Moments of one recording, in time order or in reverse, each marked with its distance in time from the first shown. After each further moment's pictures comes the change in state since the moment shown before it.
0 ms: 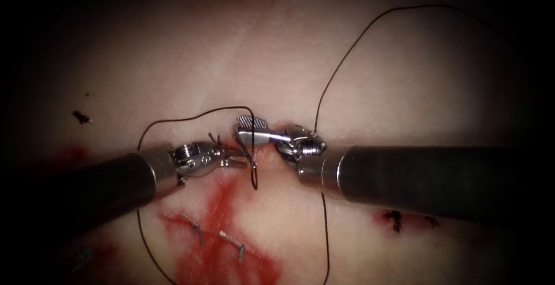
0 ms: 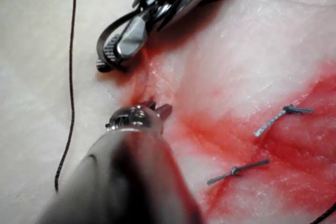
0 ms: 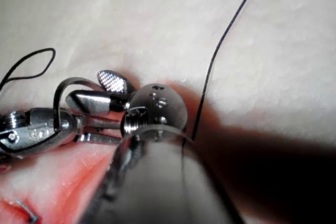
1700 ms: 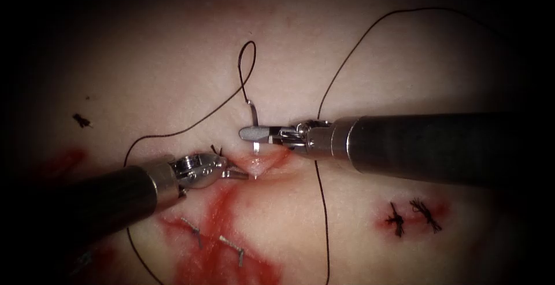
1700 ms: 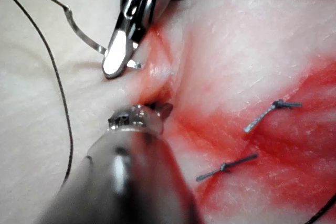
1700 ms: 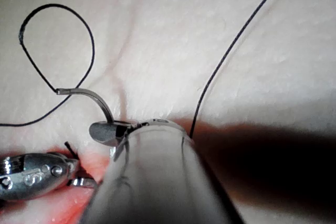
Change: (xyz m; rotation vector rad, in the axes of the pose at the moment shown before) right arm -0.011 -0.005 -0.004 0.046 -0.551 0.680; left arm 0.000 0.000 0.000 -0.006 0.006 0.002
